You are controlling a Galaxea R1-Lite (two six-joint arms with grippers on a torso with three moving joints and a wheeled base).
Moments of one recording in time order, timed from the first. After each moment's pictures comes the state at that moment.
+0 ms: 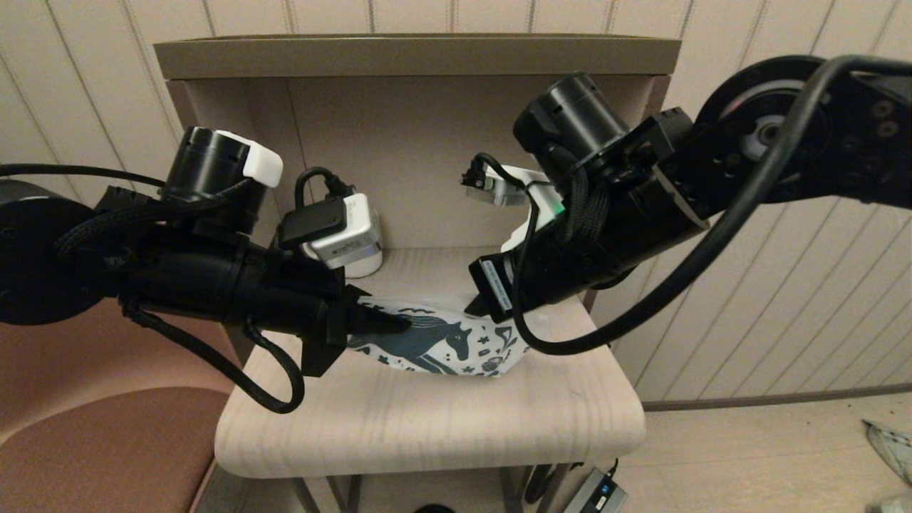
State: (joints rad) left arm -0.52 1.65 -1.23 0.21 -0.58 0.73; right arm 0.71 1.94 -1.96 0.80 0.18 0.19
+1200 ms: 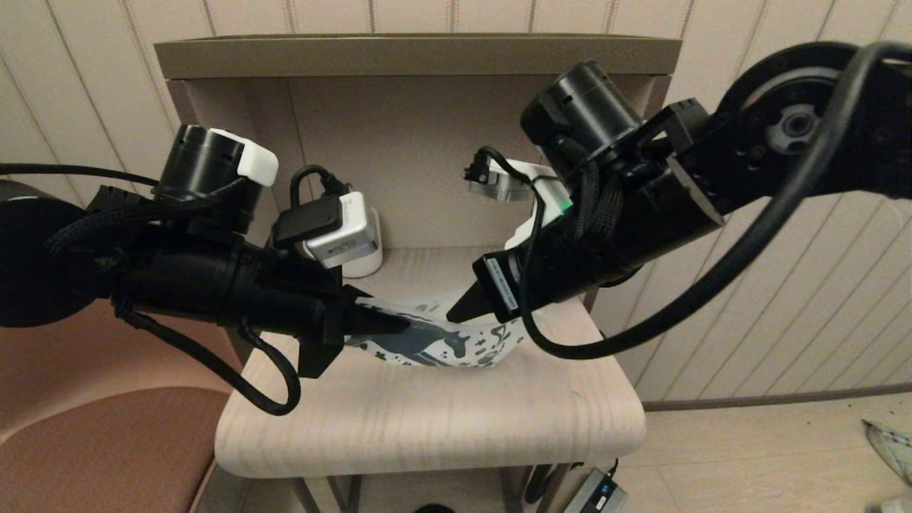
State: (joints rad) left arm -0.51 1.64 -1.23 0.21 -0.58 0.72; right arm 0.72 1.91 -1.95 0.80 0.18 0.17
